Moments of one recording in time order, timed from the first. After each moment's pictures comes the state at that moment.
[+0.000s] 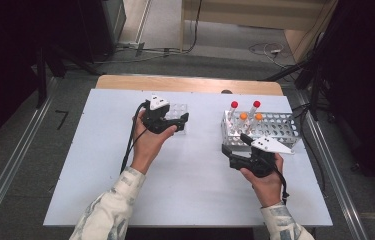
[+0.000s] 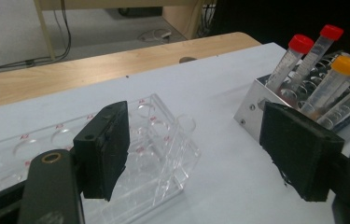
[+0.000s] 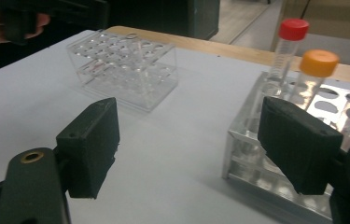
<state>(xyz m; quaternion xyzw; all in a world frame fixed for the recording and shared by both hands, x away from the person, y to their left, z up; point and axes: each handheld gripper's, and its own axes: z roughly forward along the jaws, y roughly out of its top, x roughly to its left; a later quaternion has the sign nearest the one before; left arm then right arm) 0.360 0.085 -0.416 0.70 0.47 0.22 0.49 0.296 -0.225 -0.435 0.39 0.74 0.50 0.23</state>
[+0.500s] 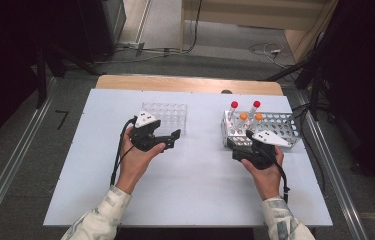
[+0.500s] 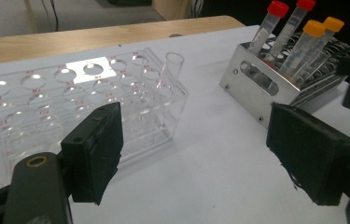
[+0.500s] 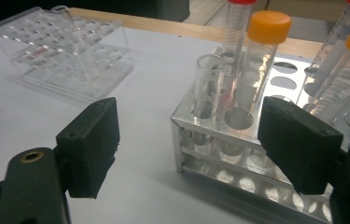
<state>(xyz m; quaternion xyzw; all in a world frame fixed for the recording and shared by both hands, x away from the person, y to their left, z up) 0.318 0.108 -0.433 0.70 0.47 0.19 0.50 0.328 -0.233 -0.455 0.44 0.73 0.46 0.25</state>
